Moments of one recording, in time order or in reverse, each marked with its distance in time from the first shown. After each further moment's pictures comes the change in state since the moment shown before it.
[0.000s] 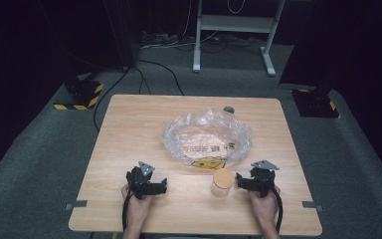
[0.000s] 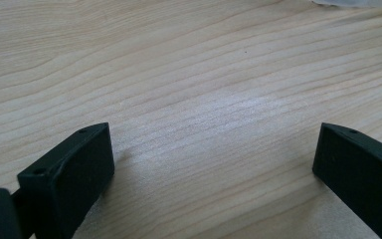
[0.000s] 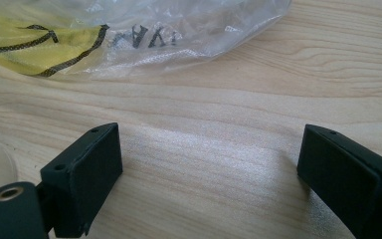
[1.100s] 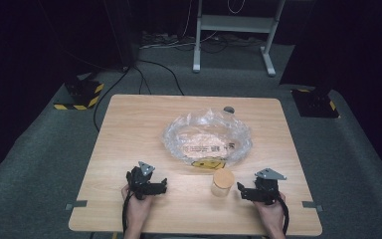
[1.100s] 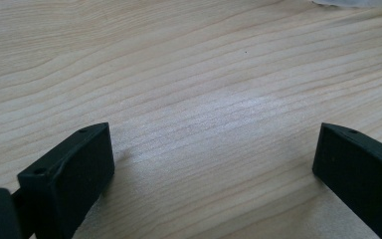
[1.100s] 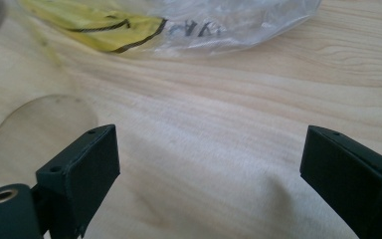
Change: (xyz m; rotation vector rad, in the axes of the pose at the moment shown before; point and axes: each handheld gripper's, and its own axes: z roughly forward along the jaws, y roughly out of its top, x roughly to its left) left arm 0.000 0.000 0.000 -0.004 0.000 -0.005; right arm 0.003 -0.019 -0.035 -0.045 0.122 -0.063
